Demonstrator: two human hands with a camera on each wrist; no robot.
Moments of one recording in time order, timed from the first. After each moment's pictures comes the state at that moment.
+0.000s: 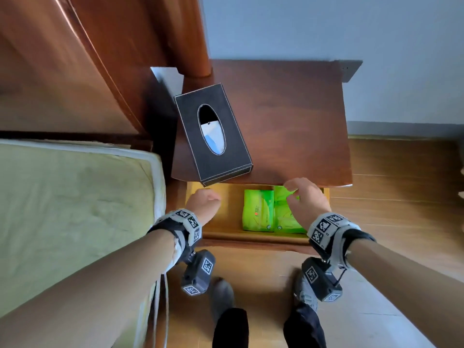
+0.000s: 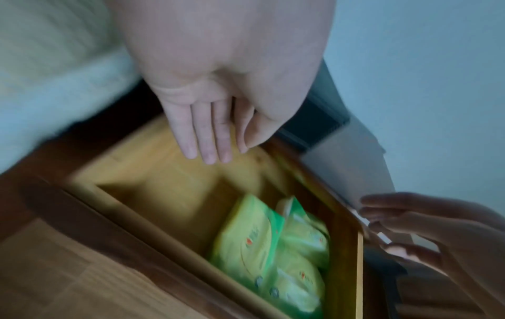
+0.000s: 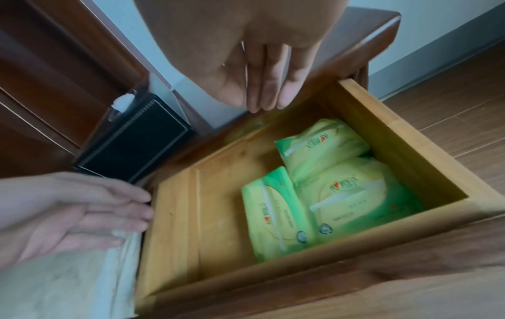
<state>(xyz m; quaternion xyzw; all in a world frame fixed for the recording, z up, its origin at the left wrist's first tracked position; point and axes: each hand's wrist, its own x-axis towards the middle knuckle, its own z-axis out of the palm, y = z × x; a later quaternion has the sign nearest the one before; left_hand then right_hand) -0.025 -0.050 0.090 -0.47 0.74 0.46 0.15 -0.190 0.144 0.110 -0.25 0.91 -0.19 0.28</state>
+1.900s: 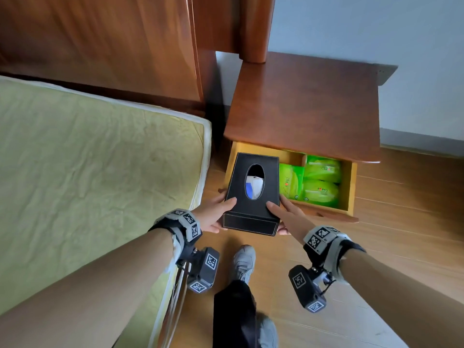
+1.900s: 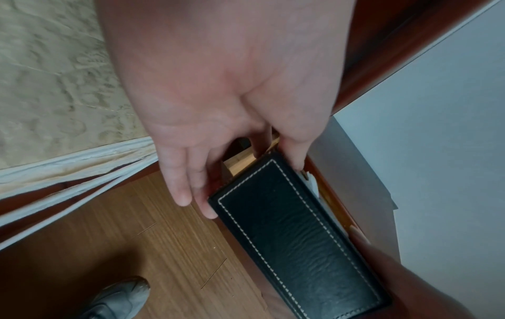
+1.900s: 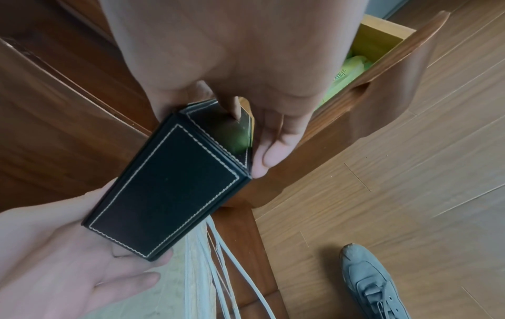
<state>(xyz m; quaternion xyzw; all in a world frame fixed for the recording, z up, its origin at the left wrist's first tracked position) 0.146 0.013 0.162 -0.52 0.52 0.65 0.19 -0.007 0.169 0.106 -0.11 0.74 -0.36 0.56</state>
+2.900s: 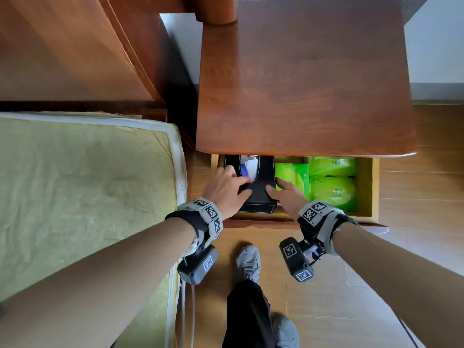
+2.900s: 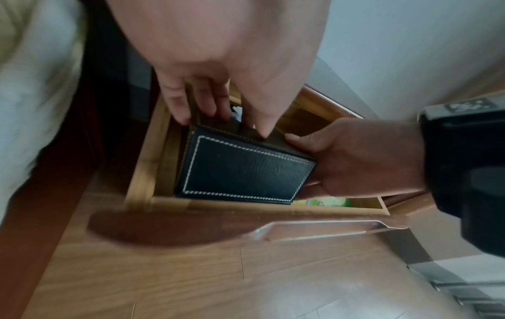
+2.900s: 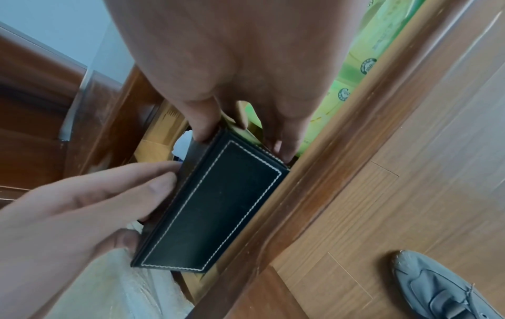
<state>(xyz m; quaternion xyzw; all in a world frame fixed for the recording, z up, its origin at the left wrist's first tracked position) 0.014 -0.071 0.041 -0.24 0.92 0.25 0.18 -0.096 0.070 -0.002 0.06 0.75 -0.38 0.54</state>
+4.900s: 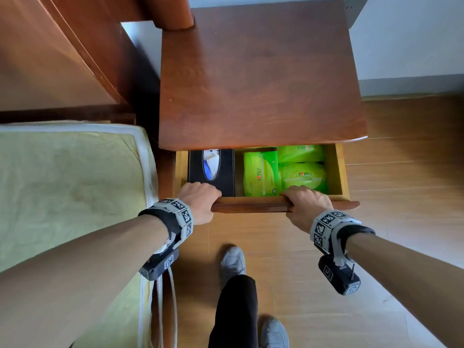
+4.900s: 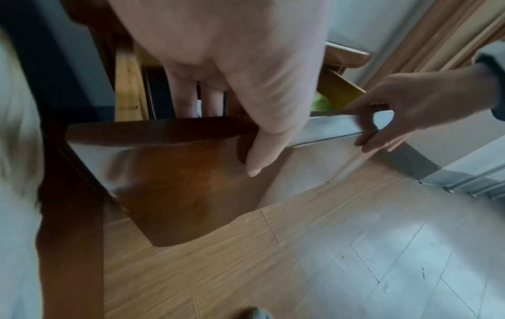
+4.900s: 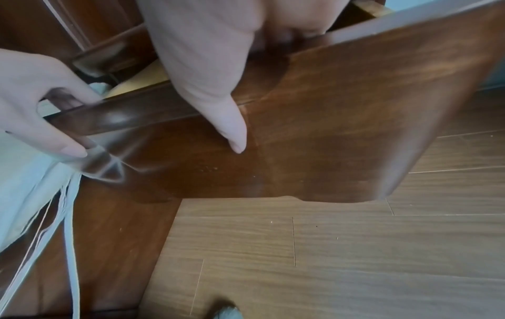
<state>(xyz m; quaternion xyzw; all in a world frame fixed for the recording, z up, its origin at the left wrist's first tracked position) 0.014 -0.045 0.026 -0.10 0.94 0.09 0.32 -0.131 0.190 0.021 -0.36 0.88 0.03 0.30</state>
